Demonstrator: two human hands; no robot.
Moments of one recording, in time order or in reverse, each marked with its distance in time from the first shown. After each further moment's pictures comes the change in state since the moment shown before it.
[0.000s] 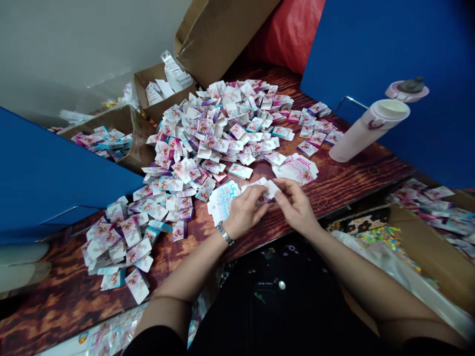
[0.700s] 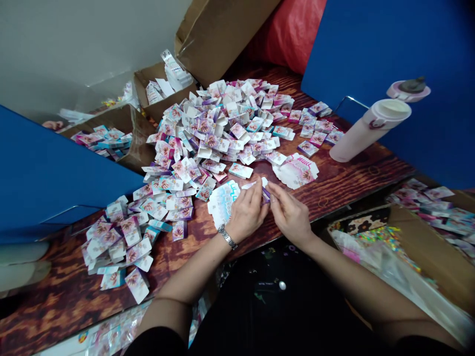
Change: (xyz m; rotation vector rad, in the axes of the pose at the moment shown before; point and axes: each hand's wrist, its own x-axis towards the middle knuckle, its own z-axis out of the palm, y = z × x) left_hand -0.005 0.008 0.010 0.271 0.004 -0.031; right_hand -0.013 -0.014 0.016 -0.429 0.099 -0.297
